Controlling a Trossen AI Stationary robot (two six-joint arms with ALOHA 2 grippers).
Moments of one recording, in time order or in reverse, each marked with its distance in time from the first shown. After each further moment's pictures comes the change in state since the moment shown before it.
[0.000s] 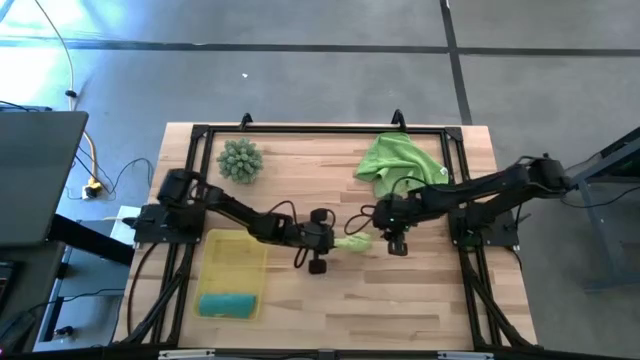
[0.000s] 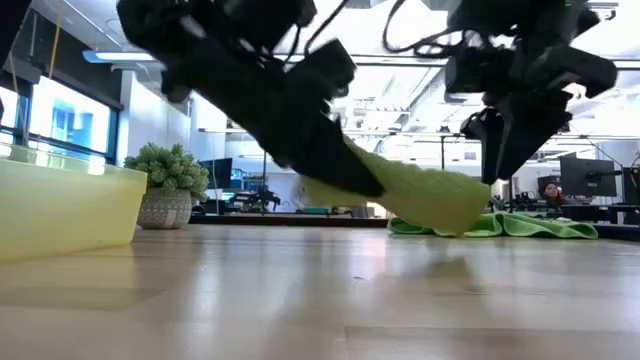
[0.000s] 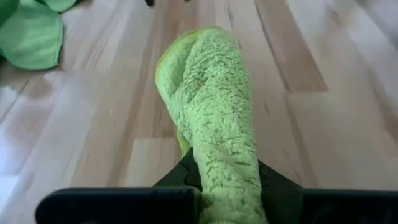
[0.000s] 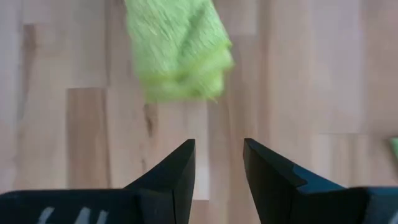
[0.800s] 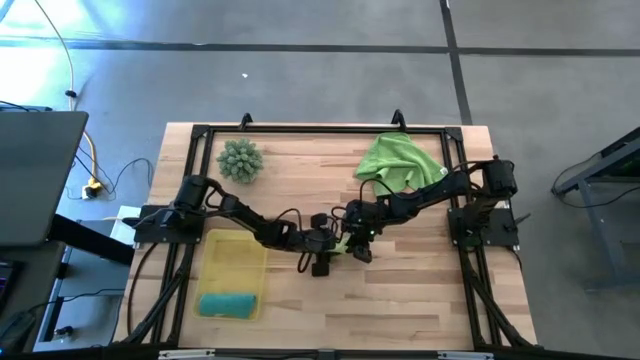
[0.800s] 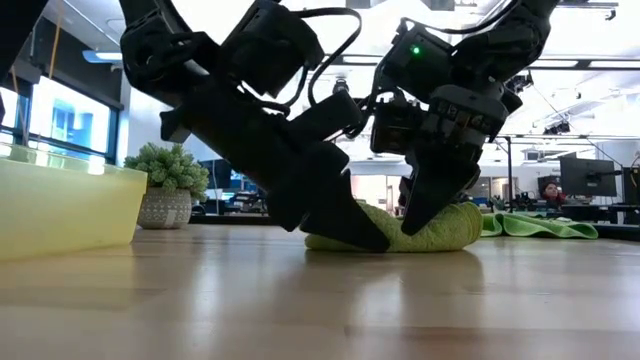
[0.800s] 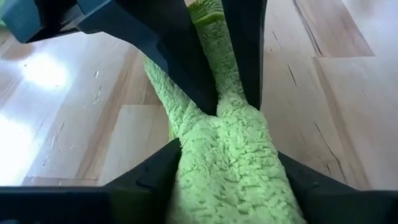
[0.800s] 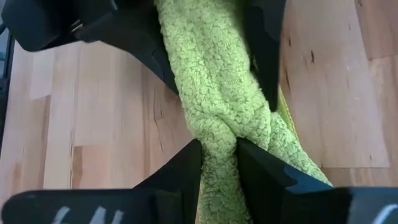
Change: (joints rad) left arm -0.002 0.139 0.003 0.088 -0.059 -0.038; right arm -0.073 0.442 0.029 0.576 -0.304 0.164
